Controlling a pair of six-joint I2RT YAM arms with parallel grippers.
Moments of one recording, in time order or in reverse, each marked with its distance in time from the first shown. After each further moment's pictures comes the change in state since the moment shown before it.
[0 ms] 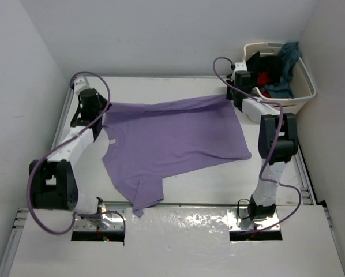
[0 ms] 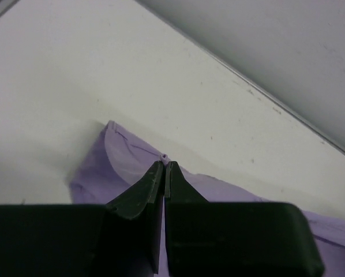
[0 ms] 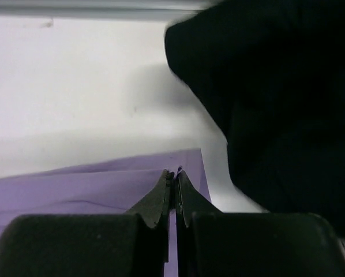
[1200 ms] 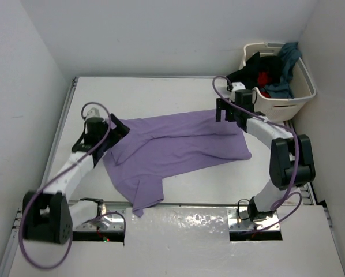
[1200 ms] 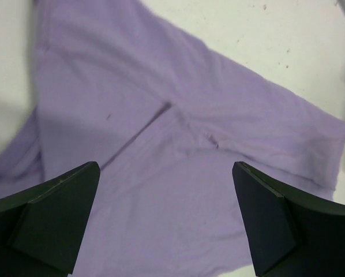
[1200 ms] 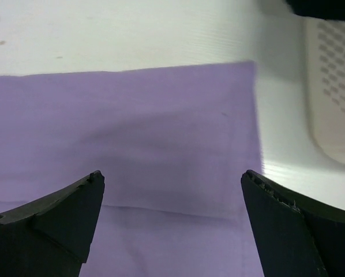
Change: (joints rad) left arm -0.074 -0.421 -0.427 -0.276 0.266 -0.233; right arm 0.046 -0.422 -0.487 -0.070 -0.084 0.035
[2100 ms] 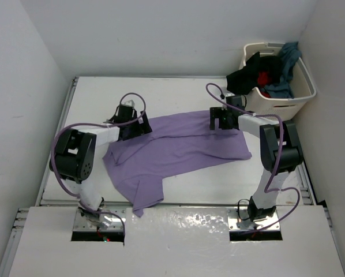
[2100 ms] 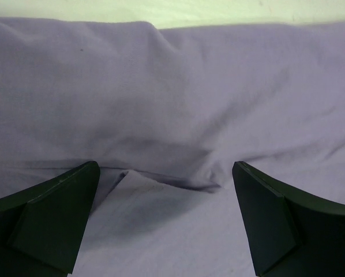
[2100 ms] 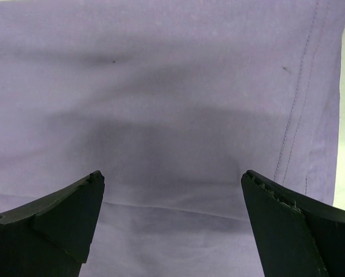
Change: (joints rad) left arm -0.158 0.706 0.375 0.112 0.068 0.232; right arm 0.040 0.214 0.077 -0.093 -0.056 0.056
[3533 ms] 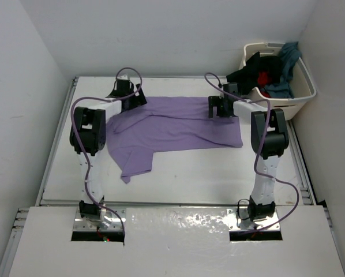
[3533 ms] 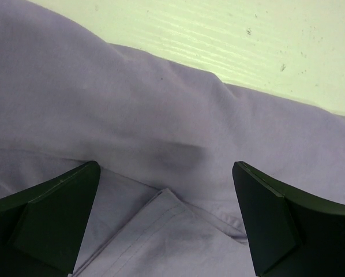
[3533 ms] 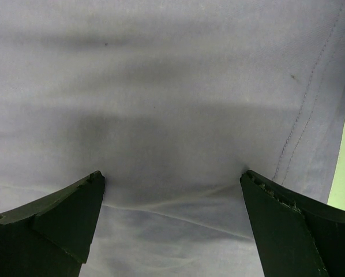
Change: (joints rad) left arm 0.116 0.453 0.618 -0.046 -0.068 0.073; right arm -0.027 0.282 0.369 -0.106 0.028 -0.018
